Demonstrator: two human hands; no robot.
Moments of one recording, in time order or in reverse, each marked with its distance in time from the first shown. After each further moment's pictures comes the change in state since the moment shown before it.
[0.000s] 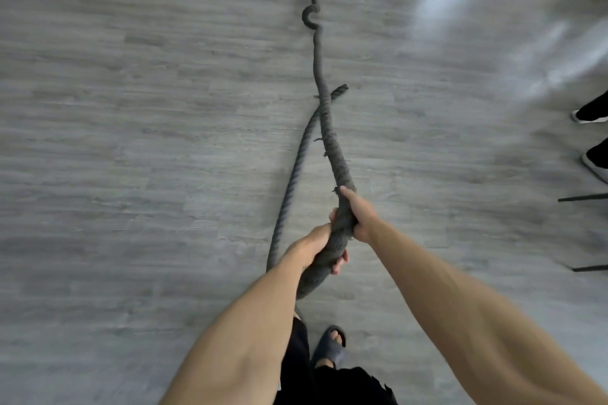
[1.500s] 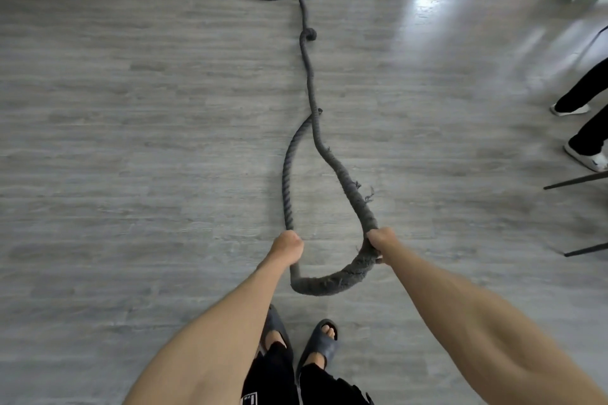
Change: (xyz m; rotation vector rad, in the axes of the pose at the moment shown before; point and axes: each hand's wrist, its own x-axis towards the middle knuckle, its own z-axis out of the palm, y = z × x) left_hand -0.015 -0.106 0.056 0.661 0.625 0.249; right_hand -0.055 0.070 -0.187 -0.736 0.330 -0.063
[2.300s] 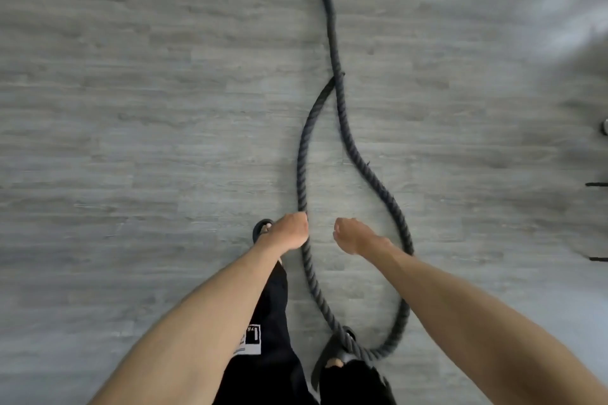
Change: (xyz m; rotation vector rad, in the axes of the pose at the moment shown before) left_hand 0.293 0.048 -0.171 0.446 -0.221 0.201; right_hand 0.172 -0.247 0.157 -0.956 -0.261 -0.328
